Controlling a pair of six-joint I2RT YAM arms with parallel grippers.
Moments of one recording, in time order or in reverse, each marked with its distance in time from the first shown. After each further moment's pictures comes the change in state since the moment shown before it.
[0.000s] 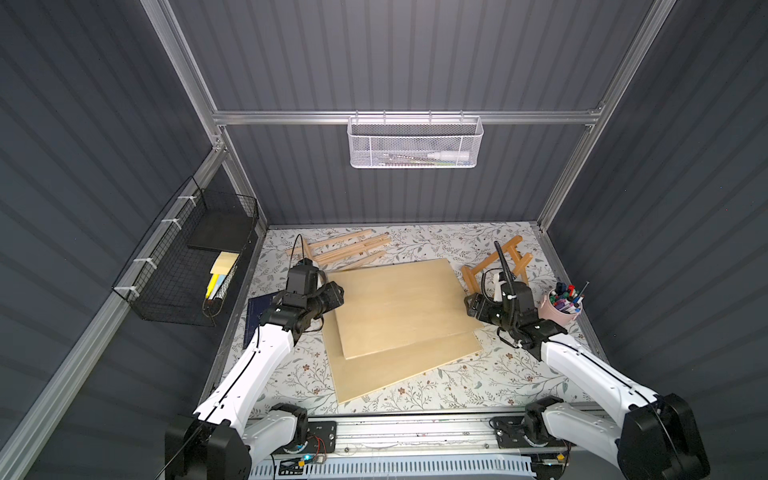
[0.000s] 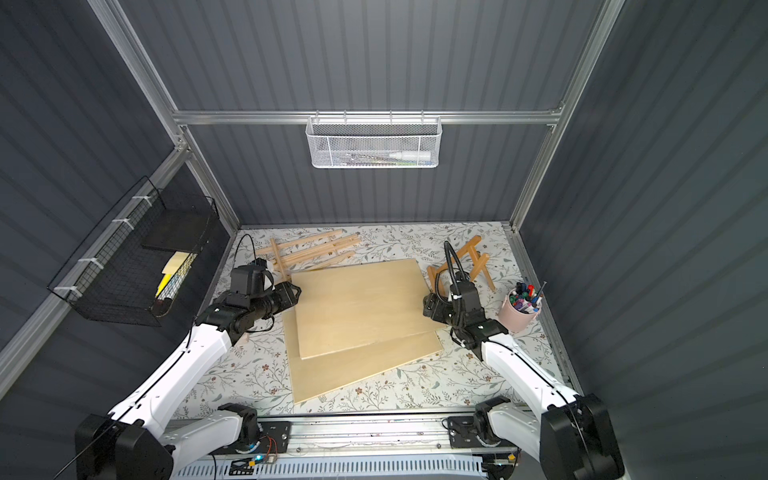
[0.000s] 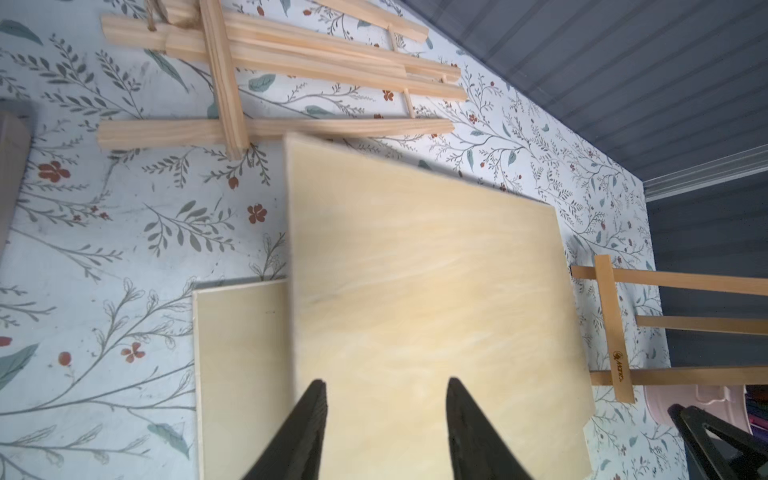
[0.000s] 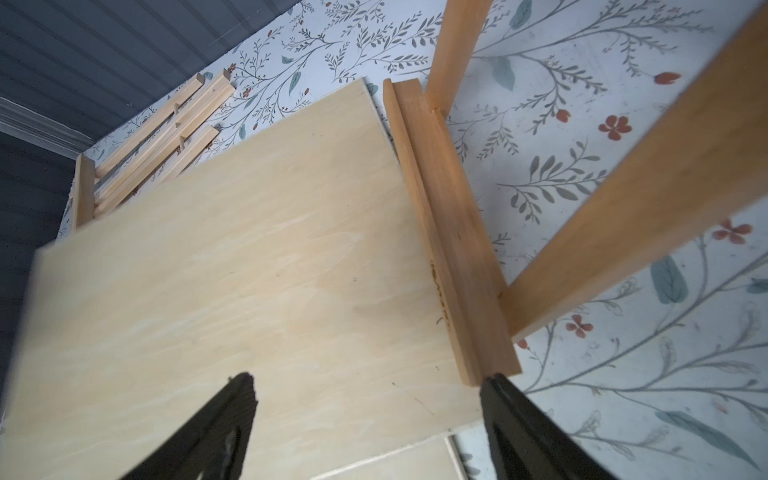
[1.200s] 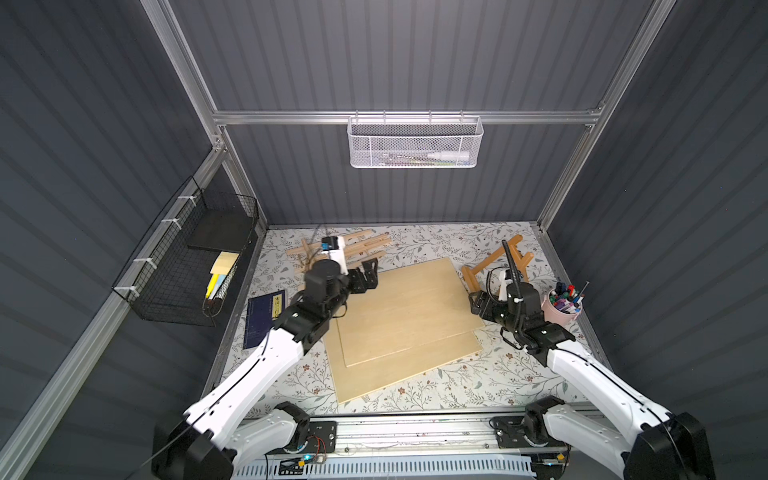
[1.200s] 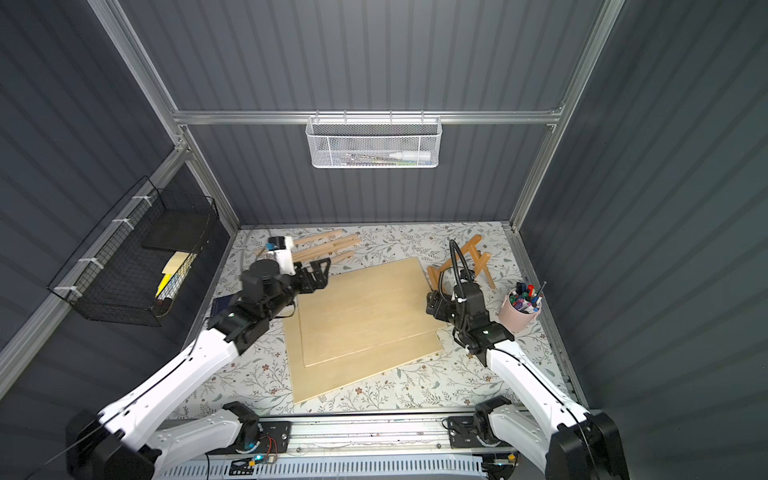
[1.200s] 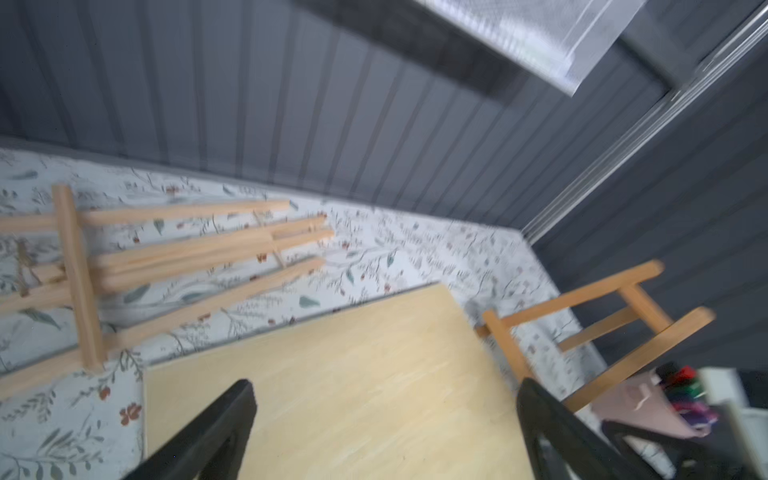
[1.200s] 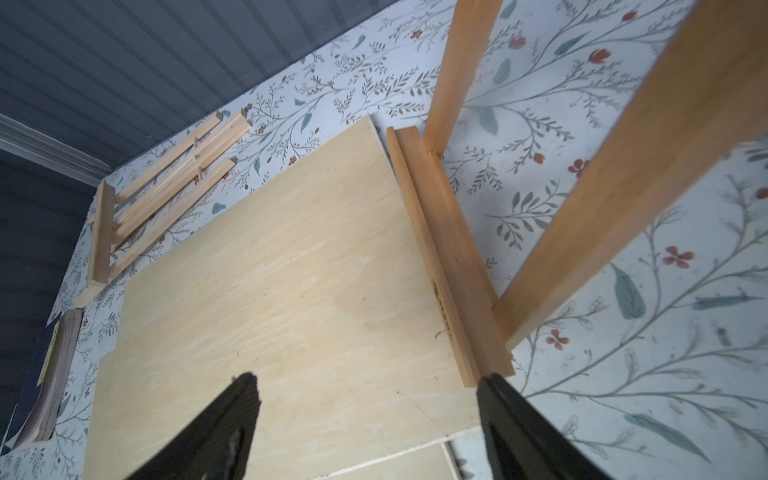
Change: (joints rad) left arm -0.334 0.061 0.048 0.358 -0.236 0.124; right arm 0.005 -0.116 -0.002 -0.016 0.072 -0.005
